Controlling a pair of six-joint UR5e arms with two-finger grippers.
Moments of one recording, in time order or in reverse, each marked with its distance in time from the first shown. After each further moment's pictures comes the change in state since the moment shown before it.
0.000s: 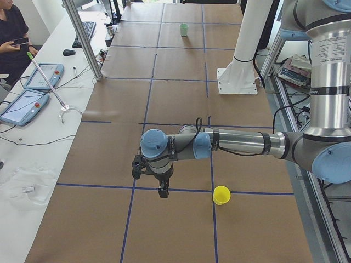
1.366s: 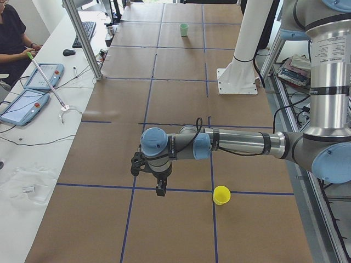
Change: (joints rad) left arm 0.006 0.003 0.001 -0.050 -0.001 0.018; right arm -0.001 -0.016 0.012 0.004 -0.003 -0.002
